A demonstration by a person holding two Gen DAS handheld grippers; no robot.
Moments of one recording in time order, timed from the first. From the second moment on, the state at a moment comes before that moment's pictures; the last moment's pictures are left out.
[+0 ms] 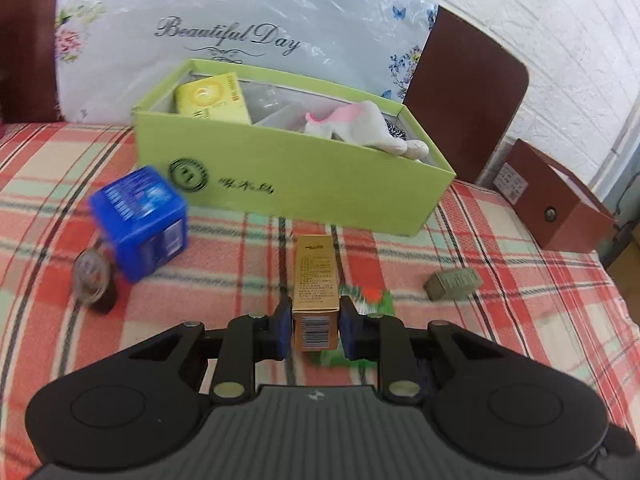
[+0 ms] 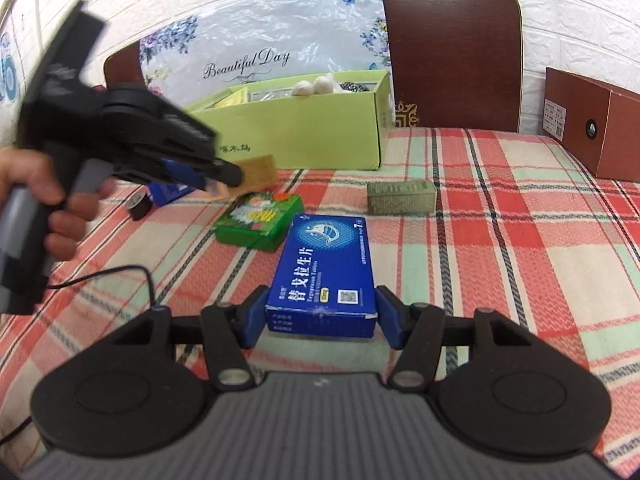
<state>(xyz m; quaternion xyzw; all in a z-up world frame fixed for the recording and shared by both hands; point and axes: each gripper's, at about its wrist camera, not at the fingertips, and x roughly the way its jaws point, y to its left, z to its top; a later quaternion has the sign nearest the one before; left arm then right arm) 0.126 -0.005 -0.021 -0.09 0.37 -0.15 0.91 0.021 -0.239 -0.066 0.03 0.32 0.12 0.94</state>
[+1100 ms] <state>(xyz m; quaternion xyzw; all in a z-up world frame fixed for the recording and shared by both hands) 0.082 0.009 -0.055 -0.08 0.39 -0.10 0.91 0.033 -0.230 -0.075 -0.02 0.34 0.12 0.93</state>
